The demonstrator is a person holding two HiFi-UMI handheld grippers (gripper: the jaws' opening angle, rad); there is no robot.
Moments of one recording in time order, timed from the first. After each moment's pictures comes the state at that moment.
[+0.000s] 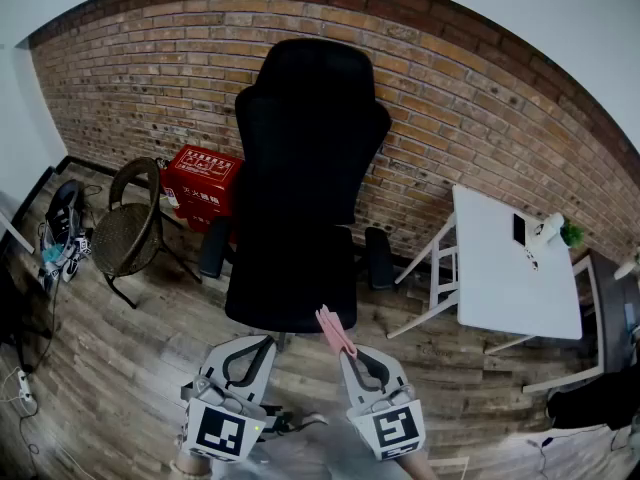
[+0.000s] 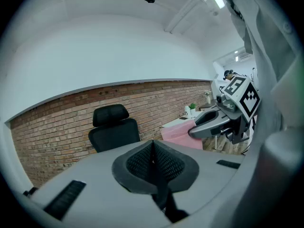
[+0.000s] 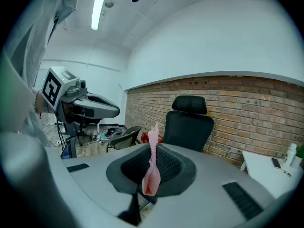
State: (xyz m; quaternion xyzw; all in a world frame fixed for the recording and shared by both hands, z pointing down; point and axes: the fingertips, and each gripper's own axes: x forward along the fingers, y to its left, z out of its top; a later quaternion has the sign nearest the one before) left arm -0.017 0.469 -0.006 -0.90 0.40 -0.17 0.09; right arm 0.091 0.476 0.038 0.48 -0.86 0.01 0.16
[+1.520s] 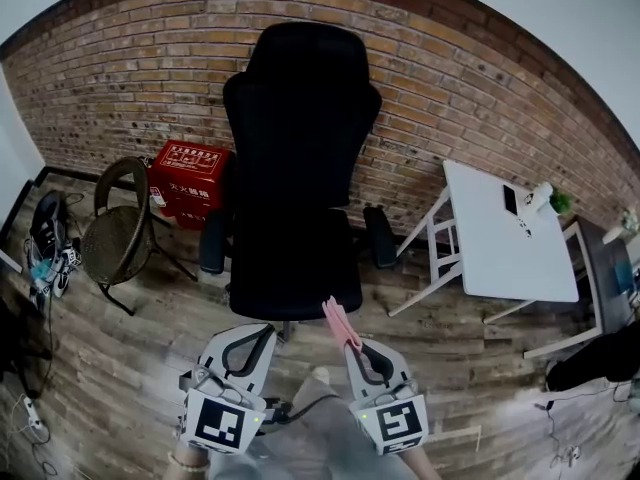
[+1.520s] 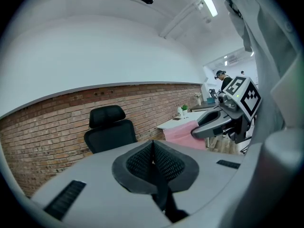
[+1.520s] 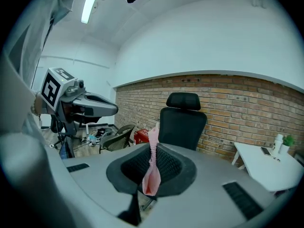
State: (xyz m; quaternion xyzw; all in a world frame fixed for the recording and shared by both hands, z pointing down) left arm -0.078 0.459 0.002 -0.92 0.34 -0.16 0.10; right arm 0.034 0.484 0.050 0.55 -0.82 0.04 0.16
